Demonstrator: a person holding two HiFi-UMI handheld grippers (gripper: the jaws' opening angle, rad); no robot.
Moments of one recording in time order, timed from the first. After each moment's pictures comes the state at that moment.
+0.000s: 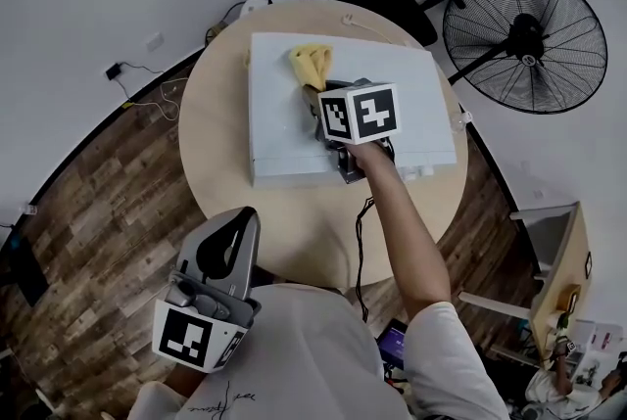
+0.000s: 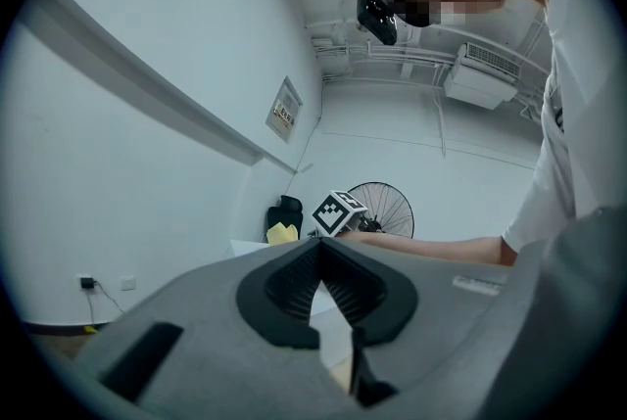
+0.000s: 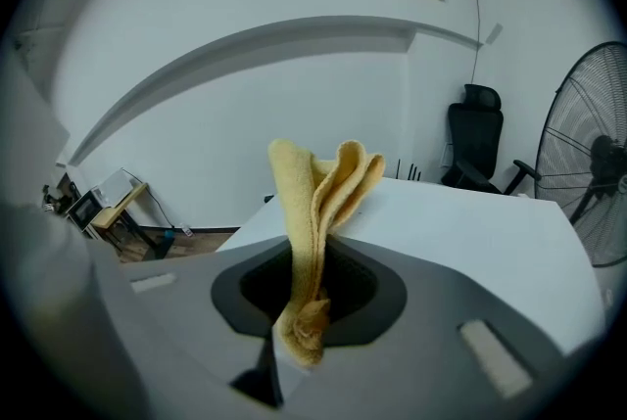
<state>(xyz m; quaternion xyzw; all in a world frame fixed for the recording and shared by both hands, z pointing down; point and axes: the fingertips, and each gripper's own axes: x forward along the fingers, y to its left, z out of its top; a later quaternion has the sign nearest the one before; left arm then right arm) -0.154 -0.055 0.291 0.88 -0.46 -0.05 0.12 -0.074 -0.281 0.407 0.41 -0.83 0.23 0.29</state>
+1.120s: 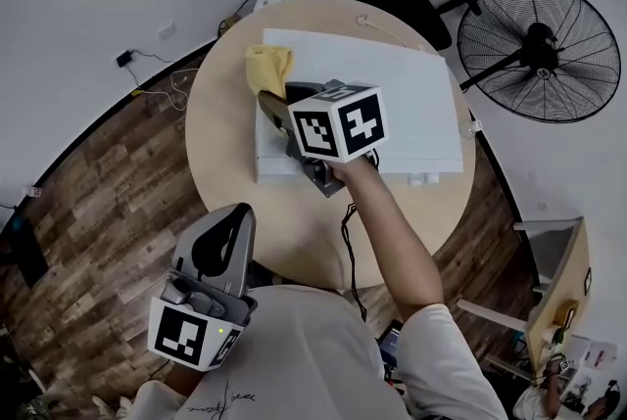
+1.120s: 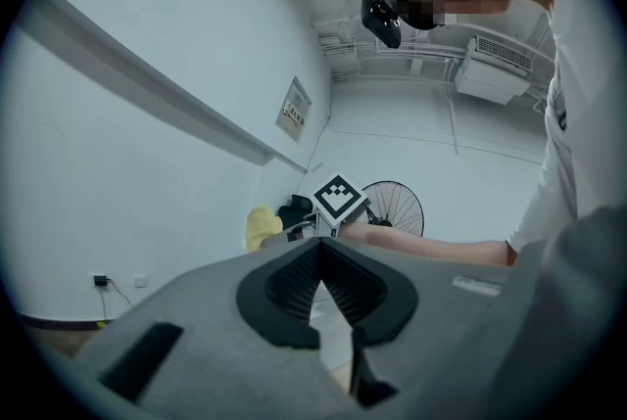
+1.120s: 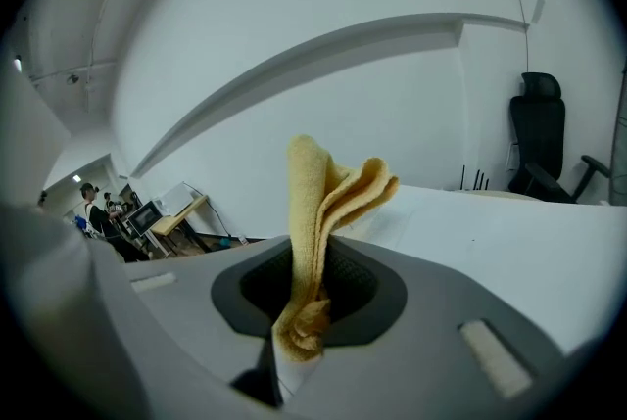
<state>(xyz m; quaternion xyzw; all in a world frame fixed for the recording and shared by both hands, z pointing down) -0.162 -0.060 0.291 0.86 -0.49 -0.04 0.12 -0.168 -0.239 0.375 0.26 -0.90 0.24 0.24</state>
